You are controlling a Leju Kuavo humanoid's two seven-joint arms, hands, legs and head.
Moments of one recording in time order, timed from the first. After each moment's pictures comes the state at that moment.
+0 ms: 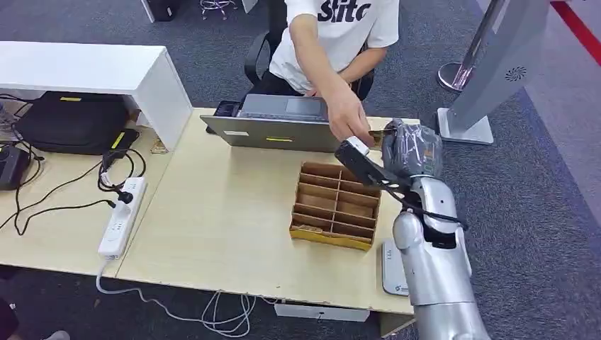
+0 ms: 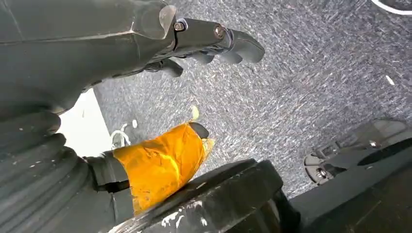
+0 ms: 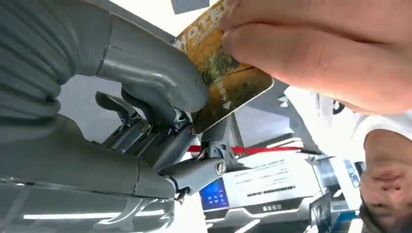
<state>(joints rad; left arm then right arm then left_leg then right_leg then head) -0.10 -0.20 0.92 -0.21 -1.53 0.10 0.10 -0.61 0.34 0.12 -1.10 1.46 -0.15 0.08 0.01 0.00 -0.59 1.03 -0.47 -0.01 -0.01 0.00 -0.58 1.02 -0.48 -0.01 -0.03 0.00</state>
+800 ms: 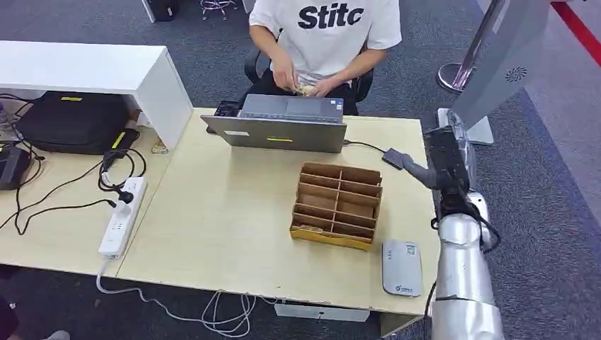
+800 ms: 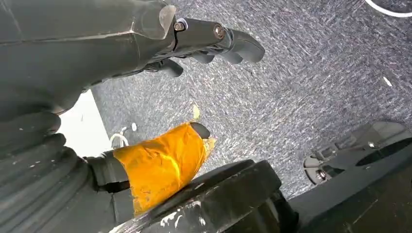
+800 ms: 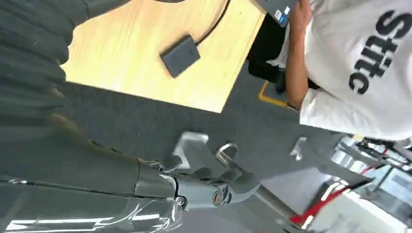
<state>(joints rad) -0.10 -0.20 0.91 -0.21 -1.53 0.11 0.10 -0.61 0.34 -0.28 -1.06 0.86 -0.05 -0.12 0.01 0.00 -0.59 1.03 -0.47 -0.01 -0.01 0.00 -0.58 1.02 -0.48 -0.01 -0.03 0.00</state>
